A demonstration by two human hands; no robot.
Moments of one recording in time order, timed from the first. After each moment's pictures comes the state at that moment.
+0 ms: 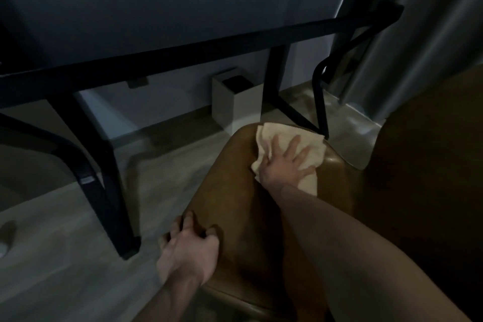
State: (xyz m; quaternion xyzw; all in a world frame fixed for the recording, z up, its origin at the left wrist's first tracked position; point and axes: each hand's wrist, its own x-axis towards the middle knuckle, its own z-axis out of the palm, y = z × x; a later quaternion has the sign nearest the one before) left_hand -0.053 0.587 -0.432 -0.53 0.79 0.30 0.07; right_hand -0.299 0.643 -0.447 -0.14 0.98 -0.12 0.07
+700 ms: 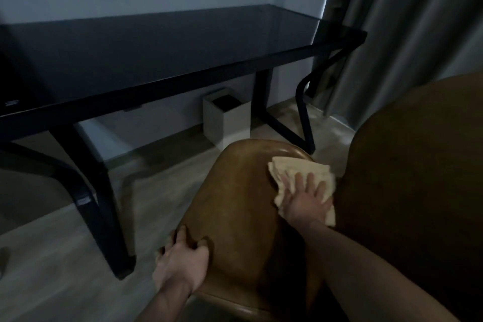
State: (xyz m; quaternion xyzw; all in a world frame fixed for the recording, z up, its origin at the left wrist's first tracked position) left_hand -0.045 0.594 -0.416 -0.53 0.78 0.32 0.08; right_hand -0.290 0.753 -0.434 -0.10 0.98 -0.10 0.12
